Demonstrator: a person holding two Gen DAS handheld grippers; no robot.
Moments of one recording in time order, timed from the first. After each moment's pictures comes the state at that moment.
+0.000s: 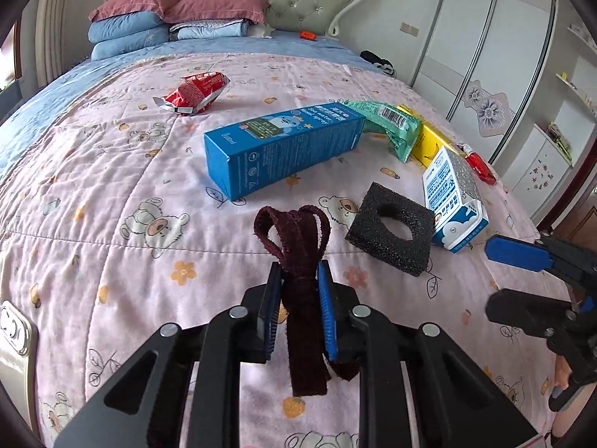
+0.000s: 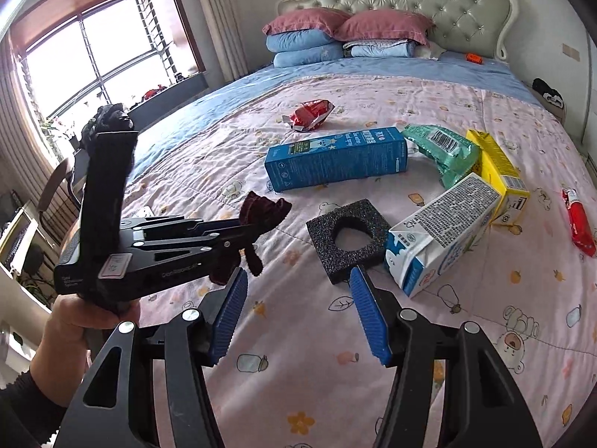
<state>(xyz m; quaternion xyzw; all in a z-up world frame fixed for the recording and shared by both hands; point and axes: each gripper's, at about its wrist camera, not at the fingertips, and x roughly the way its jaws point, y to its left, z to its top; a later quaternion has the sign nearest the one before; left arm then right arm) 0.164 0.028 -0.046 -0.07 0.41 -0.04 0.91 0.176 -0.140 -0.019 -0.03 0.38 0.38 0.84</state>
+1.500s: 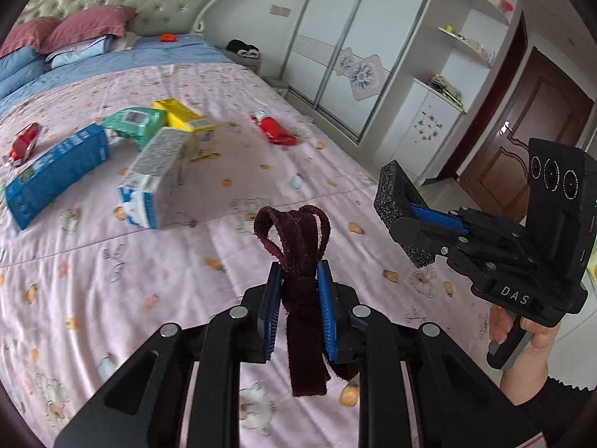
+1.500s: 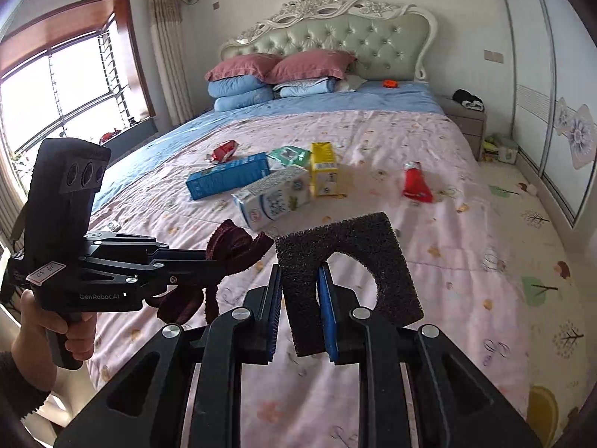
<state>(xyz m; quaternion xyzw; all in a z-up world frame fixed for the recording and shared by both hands) 0.117 -0.191 -0.004 -0.04 0.41 -0.28 0.87 0.095 -0.363 0.009 0.01 0.32 0.27 0.91</state>
